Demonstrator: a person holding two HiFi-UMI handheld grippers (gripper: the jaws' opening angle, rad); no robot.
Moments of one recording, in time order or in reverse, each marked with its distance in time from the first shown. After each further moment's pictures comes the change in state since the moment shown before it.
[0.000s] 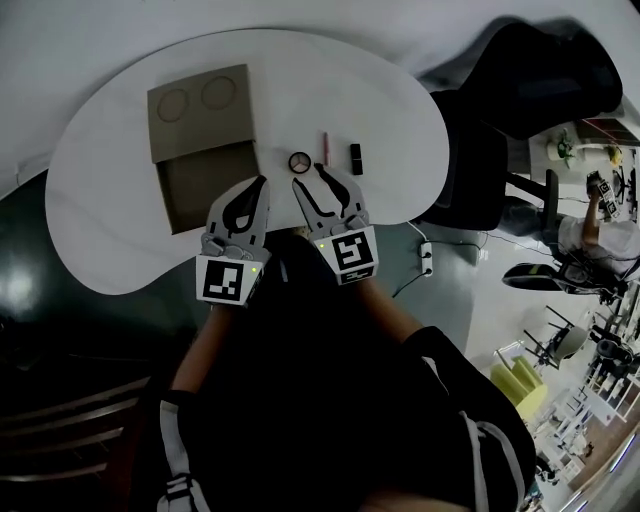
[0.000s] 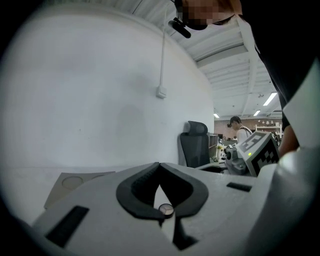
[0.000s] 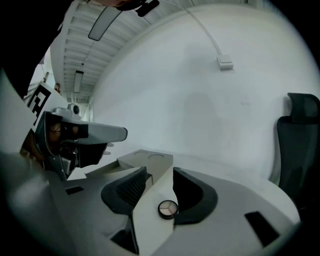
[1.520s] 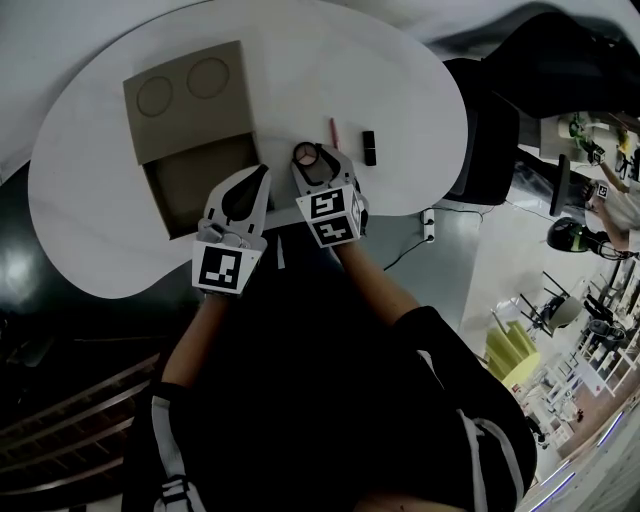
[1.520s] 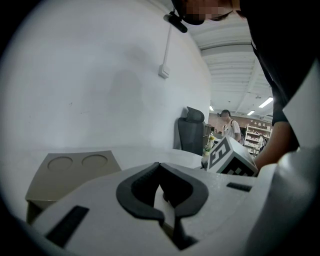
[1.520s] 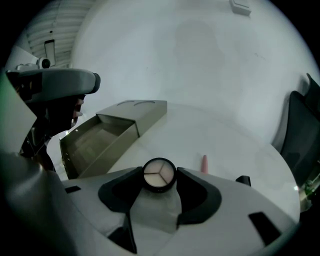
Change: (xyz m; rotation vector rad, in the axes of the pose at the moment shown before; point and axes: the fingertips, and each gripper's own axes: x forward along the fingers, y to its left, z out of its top) left arm 0.039 0.027 -0.064 -0.062 0.159 -0.108; right arm 0.069 -0.018 -0.133 0.052 0.551 -0.063
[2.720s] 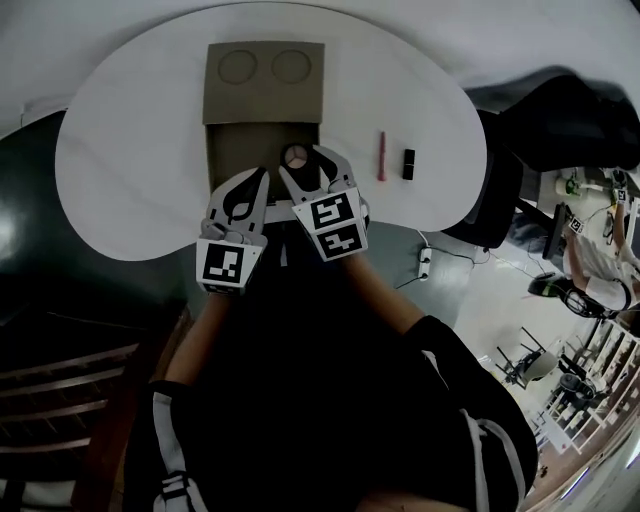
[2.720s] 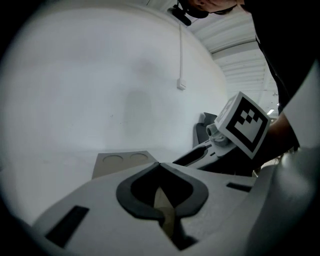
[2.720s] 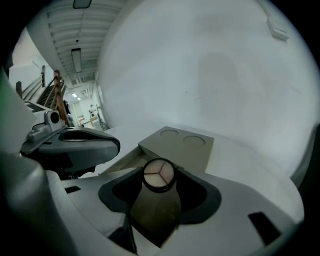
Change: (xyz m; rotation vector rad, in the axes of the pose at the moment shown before) left arm -0.106 0.059 -0.012 -0.023 -0.090 0.218; right arm -0.036 0.134 0.103 -0.132 -0.127 0.204
